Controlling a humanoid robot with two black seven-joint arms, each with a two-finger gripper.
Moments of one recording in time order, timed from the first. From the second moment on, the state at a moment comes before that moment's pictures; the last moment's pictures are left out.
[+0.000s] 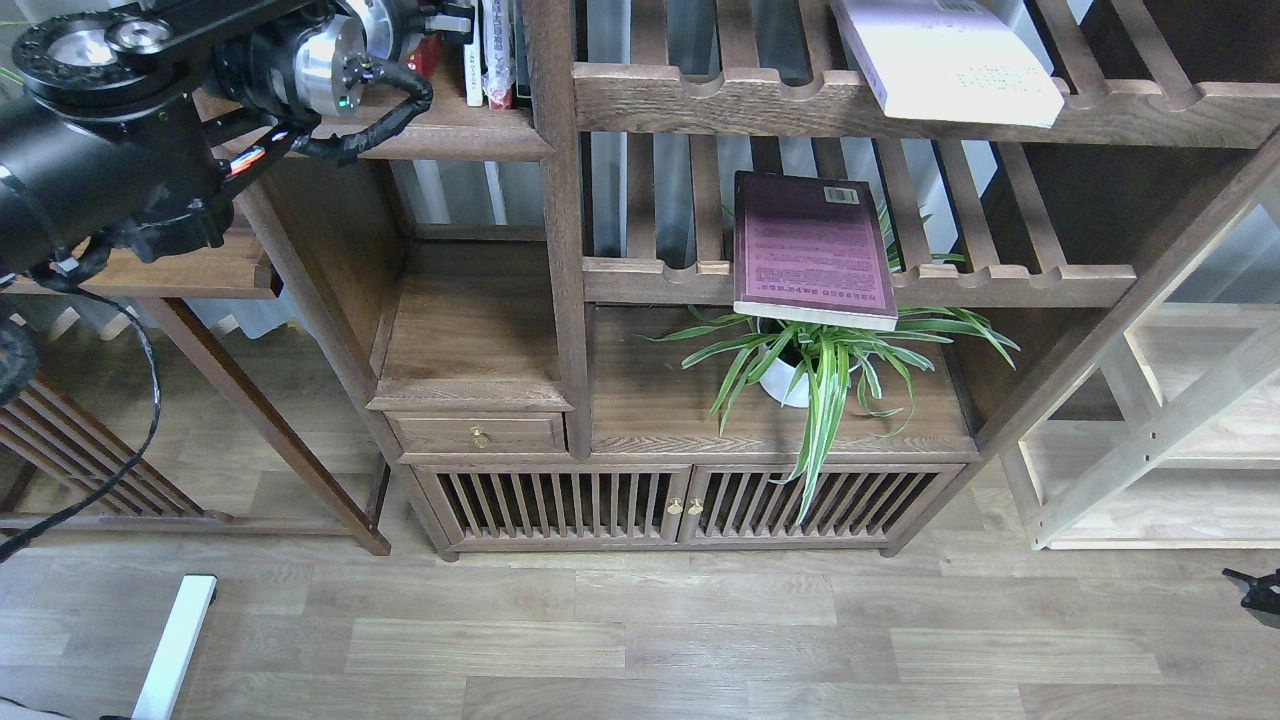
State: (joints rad) left arm -1.51 0.23 -0.12 -0.81 0.02 0.49 0.38; right arm 0.51 -0.94 -0.15 0.42 -0.69 0.33 0.49
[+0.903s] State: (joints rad) left arm -1.50 0.26 -0.11 -0.88 0.01 0.49 0.39; right arm 0.50 -0.95 -0.15 0.42 -0.69 0.33 0.49
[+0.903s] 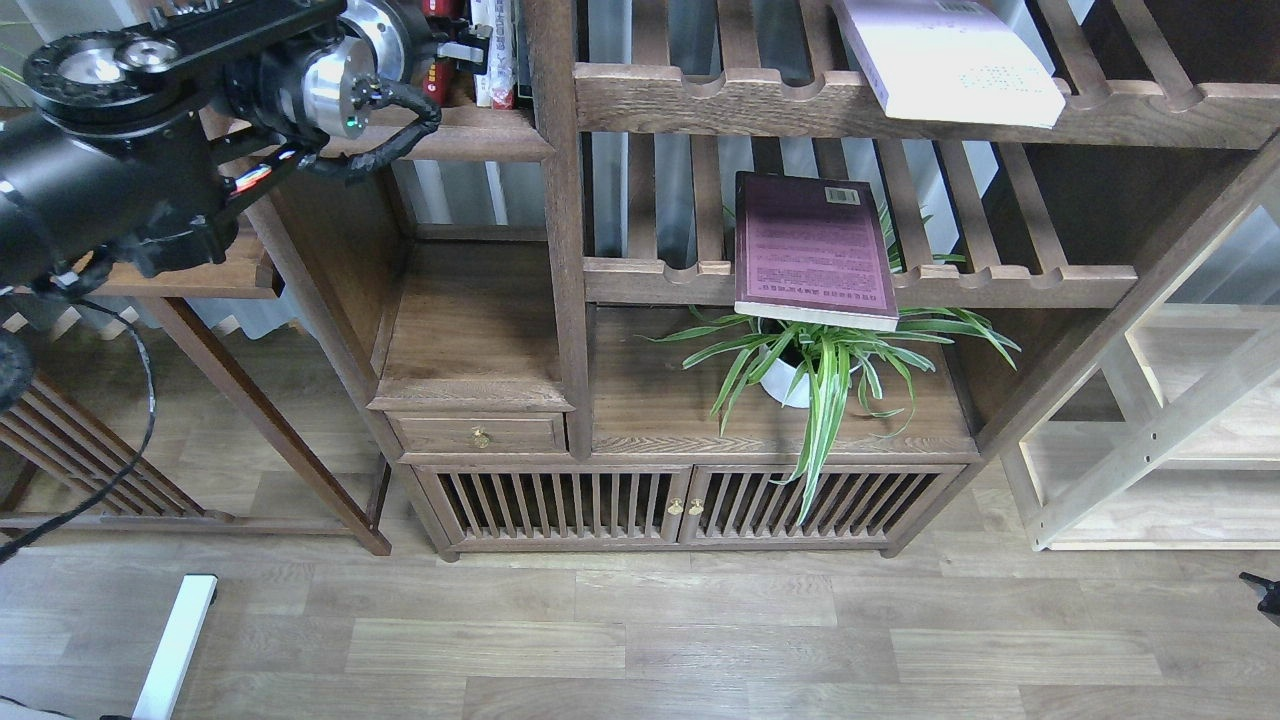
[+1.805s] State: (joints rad) left arm -1.51 0.29 -0.11 -0.98 0.01 0.48 0.41; right arm 0.50 -0.94 -0.15 0.42 -0.69 0.33 0.49
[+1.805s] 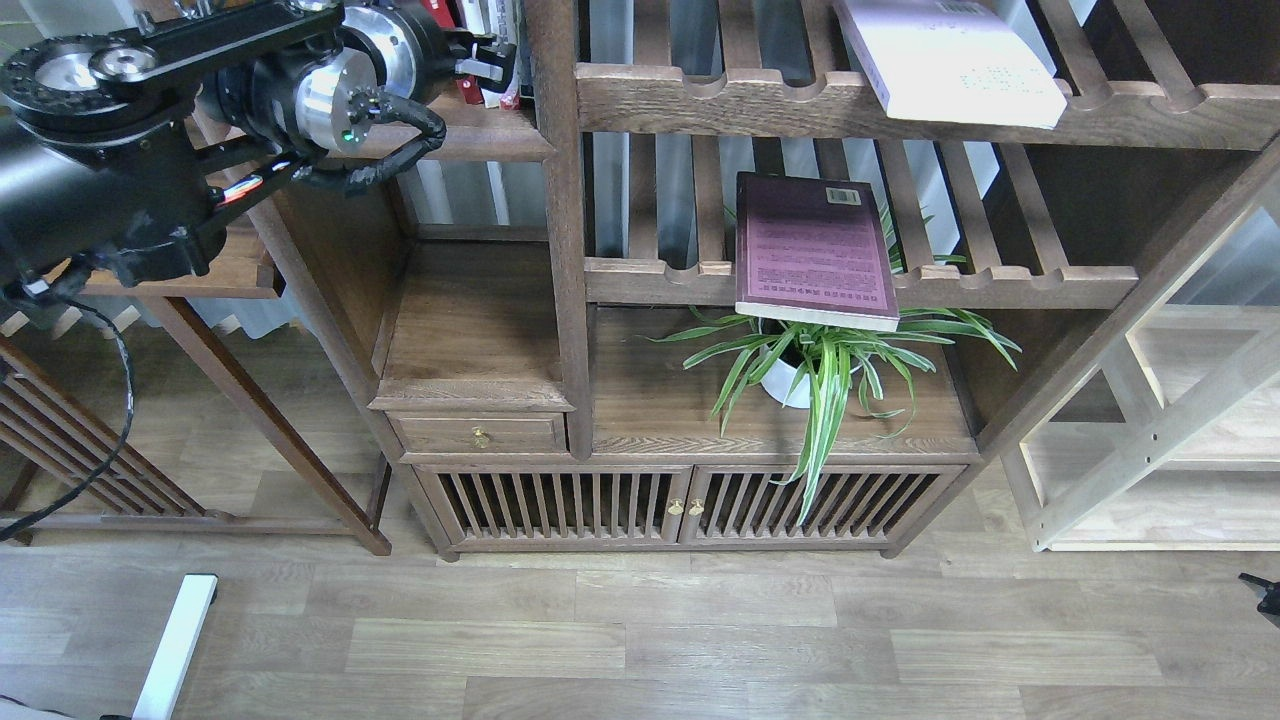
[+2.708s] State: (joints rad) left arm -1.52 0.31 -0.11 -1.00 -0.01 0.36 0.45; right arm 0.48 -0.95 -0.14 0.42 -0.69 0.33 0.49
